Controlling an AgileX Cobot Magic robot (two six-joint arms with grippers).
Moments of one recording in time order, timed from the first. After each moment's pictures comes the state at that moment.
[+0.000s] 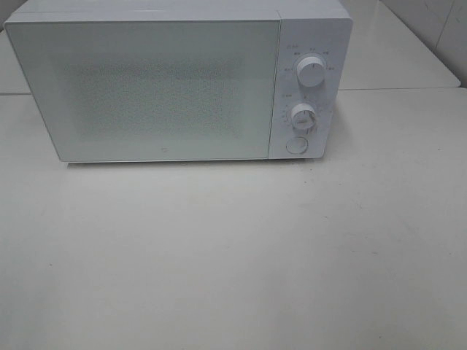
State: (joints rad) left arm 0.01 0.00 -0.52 -0.06 1.07 -0.01; right arm 0.05 0.00 -0.50 -0.08 1.00 0.04
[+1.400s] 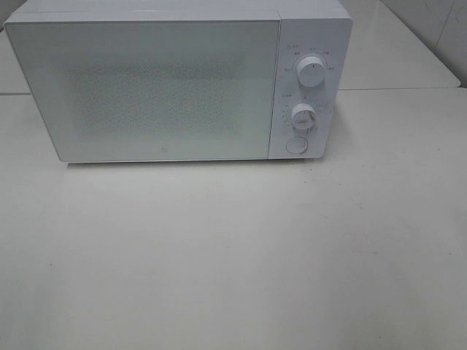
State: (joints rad) left arm 0.01 0.00 -0.52 -0.06 1.07 -0.01; right arm 0.05 0.33 -0.55 -0.06 0.65 0.04
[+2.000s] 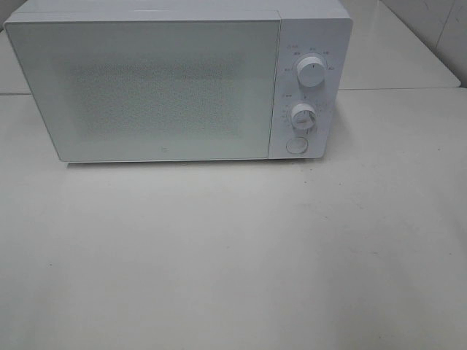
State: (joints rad) left arm 0.01 0.00 -0.52 -0.06 1.07 -0.01; right arm 0.05 0.65 -0.55 -0.05 0.38 0.04
